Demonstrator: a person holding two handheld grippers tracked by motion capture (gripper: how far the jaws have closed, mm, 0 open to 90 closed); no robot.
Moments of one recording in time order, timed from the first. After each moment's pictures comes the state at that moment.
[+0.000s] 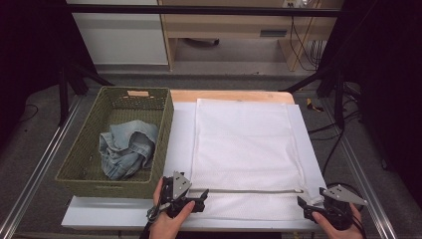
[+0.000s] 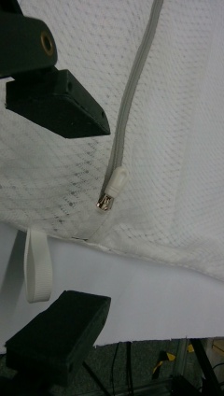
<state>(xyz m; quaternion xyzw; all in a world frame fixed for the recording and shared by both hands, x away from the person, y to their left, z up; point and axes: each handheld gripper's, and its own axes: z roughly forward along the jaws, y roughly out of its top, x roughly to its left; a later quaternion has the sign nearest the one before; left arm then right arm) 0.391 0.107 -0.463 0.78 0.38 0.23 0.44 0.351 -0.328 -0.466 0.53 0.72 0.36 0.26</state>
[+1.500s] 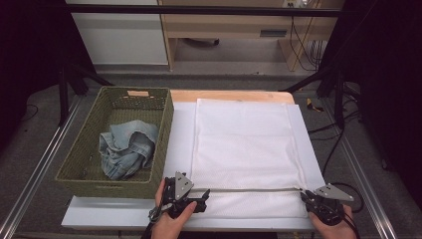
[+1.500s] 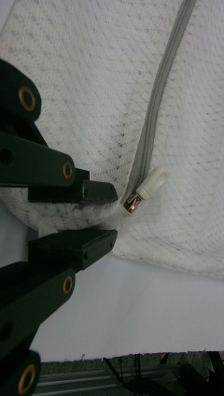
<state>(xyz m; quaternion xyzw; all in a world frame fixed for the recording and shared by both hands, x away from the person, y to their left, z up) 0.390 0.102 -0.463 0.78 0.38 0.24 0.43 0.363 -0.319 -0.481 0.52 0.75 0.30 0.27</state>
